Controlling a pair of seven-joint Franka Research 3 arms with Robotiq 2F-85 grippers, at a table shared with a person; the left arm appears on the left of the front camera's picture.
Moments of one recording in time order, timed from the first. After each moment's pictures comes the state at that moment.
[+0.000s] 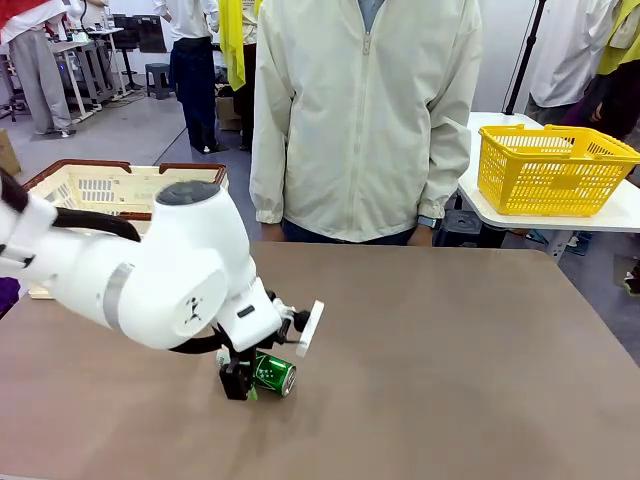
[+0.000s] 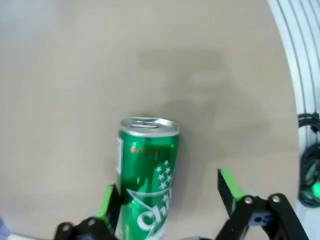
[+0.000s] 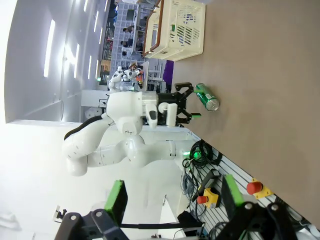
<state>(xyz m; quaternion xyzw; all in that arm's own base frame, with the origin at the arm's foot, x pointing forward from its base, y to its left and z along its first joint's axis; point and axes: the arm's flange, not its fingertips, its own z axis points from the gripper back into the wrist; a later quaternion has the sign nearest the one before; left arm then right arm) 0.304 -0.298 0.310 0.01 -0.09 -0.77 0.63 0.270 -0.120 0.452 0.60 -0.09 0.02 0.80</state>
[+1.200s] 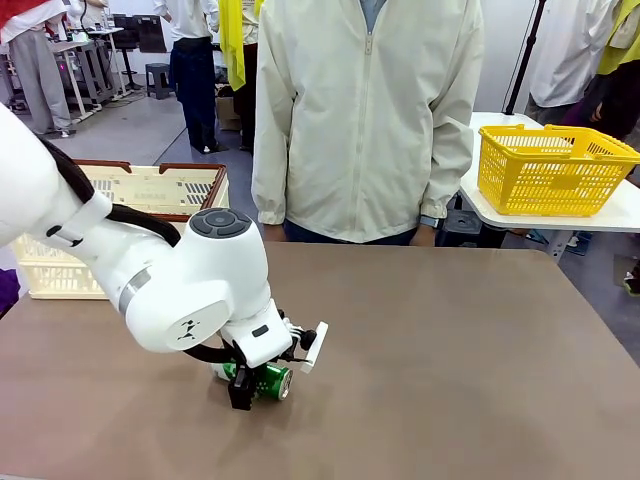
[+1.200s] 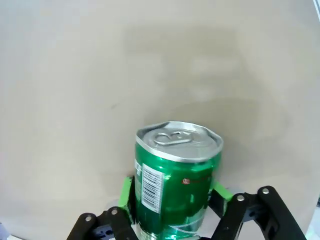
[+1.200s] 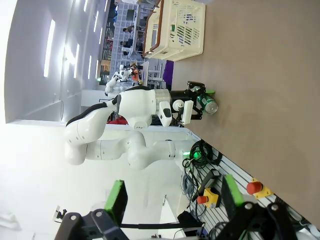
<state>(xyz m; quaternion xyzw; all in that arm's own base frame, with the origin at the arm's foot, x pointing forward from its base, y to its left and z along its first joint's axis) 0.318 -0.306 0.279 0.04 -0.07 -0.77 0.63 0.270 -0.120 0.452 0.60 -0.09 0.02 0.80</state>
